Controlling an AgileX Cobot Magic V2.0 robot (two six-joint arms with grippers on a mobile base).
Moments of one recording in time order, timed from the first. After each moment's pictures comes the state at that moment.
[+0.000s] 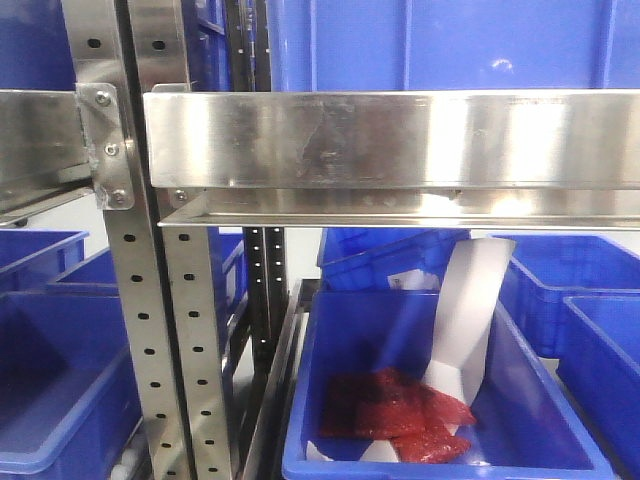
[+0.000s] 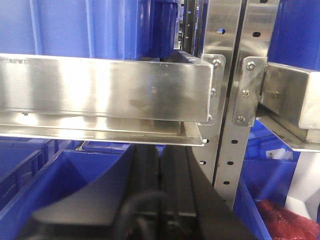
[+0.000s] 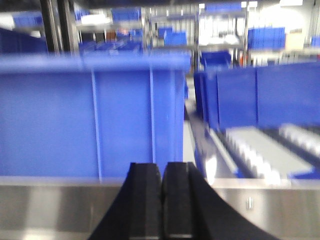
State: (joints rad) left arm -0.02 -0.01 0.03 -0.13 0.05 0.16; right arm 0.00 0.20 -0.19 0.04 -0.03 0.06
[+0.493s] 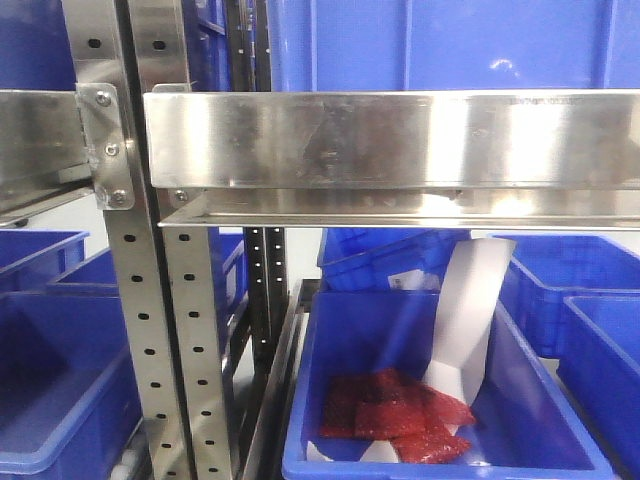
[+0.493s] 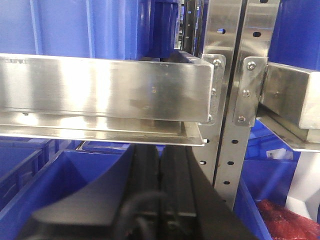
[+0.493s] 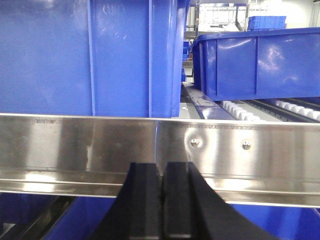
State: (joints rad) left arm -0.02 -0.01 0.03 -0.13 0.05 0.16; right arm 0.00 -0.01 0.03 0.00 -0.03 0.07
